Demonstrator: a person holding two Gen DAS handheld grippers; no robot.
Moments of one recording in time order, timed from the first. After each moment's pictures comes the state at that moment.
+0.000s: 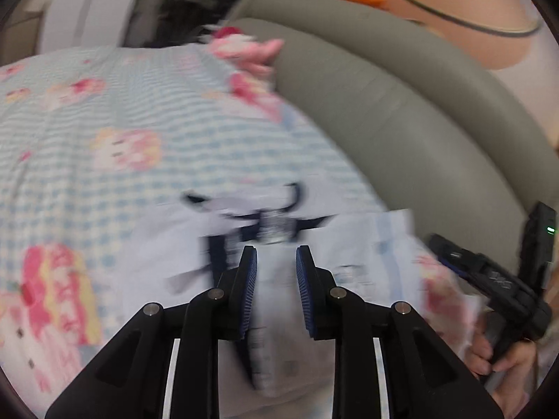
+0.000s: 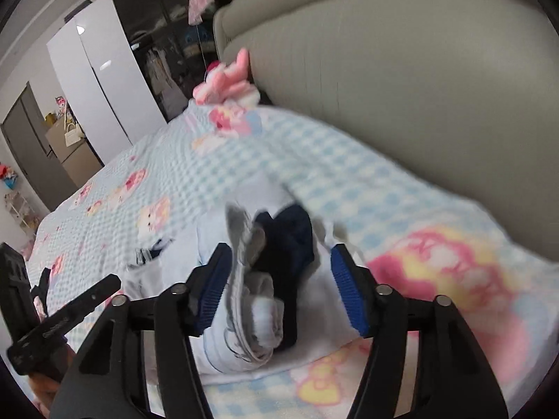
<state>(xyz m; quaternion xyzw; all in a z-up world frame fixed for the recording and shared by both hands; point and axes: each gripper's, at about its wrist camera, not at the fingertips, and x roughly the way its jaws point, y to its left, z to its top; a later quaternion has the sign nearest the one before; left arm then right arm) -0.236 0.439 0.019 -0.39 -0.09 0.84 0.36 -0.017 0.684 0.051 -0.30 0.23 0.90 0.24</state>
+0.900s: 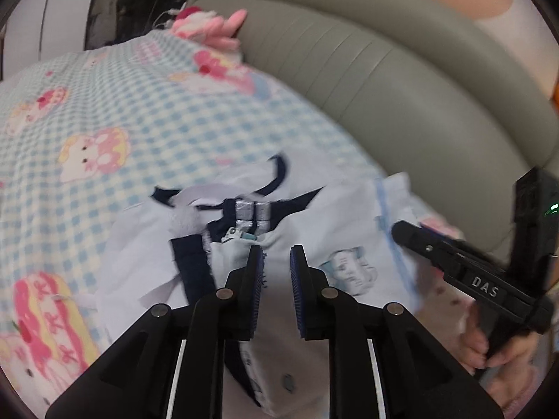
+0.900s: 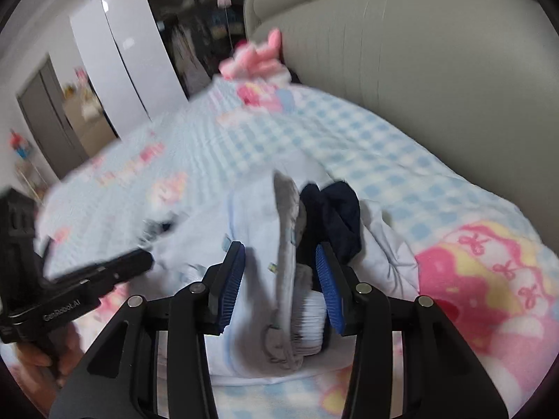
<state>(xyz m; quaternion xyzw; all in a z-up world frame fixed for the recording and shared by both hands) -0.260 0.468 -0.007 -0.42 -0.02 0.82 0.38 -0.064 0.673 0.010 -0.34 0.20 0.90 0.21</state>
